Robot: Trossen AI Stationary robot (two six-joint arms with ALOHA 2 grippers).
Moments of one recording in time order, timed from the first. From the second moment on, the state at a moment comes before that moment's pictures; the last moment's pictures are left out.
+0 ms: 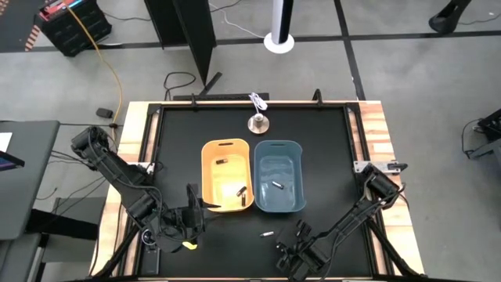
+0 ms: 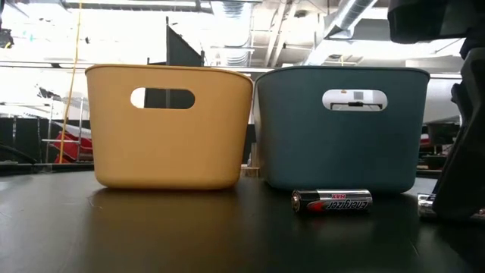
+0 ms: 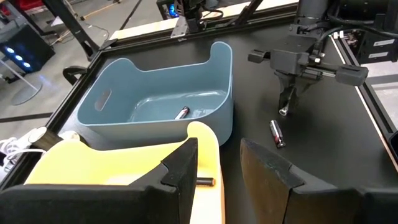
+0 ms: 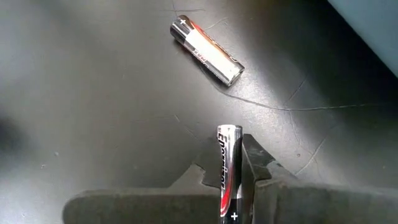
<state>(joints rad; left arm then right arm) -0.77 1.39 1.14 -0.46 -0.90 -0.34 0.79 2.11 1.42 -0.68 0.50 1.34</state>
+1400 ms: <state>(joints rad) -0.77 1.39 1.14 -0.46 -0.90 -0.34 0.80 2.11 1.46 -0.81 0.63 1.12</state>
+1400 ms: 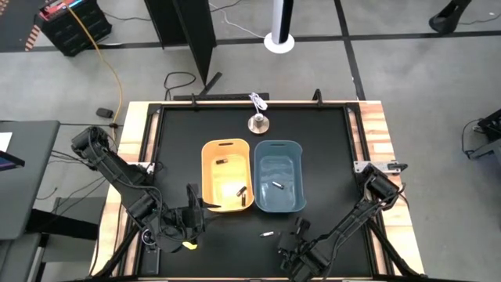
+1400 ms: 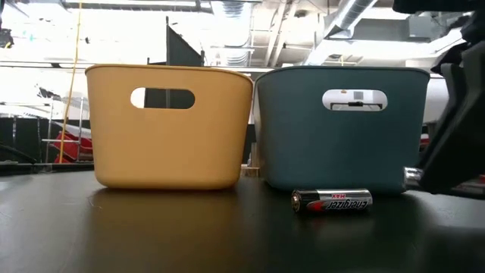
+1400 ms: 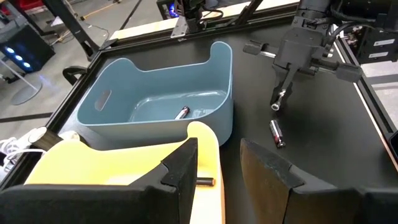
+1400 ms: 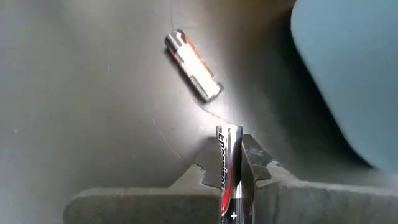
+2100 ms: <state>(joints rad) -0.77 1.39 1.14 -0.46 -0.90 -0.34 0.79 2.10 1.60 -0.98 0.81 0.99</state>
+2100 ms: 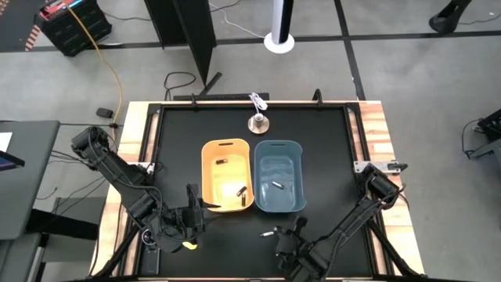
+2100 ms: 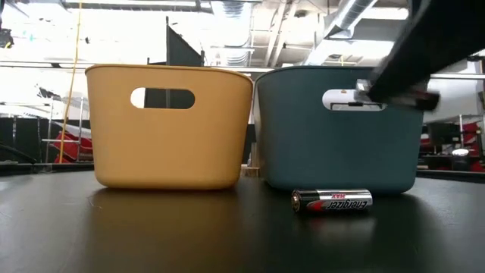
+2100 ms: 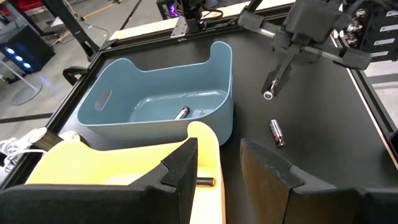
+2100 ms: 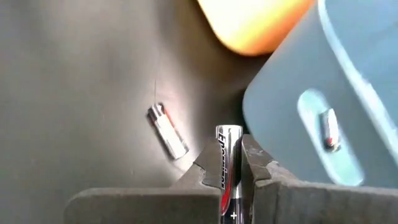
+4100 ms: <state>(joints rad) -0.75 1.39 1.14 -0.45 -0.90 -0.34 0.72 2.02 1.73 -0.84 0.50 0.35</state>
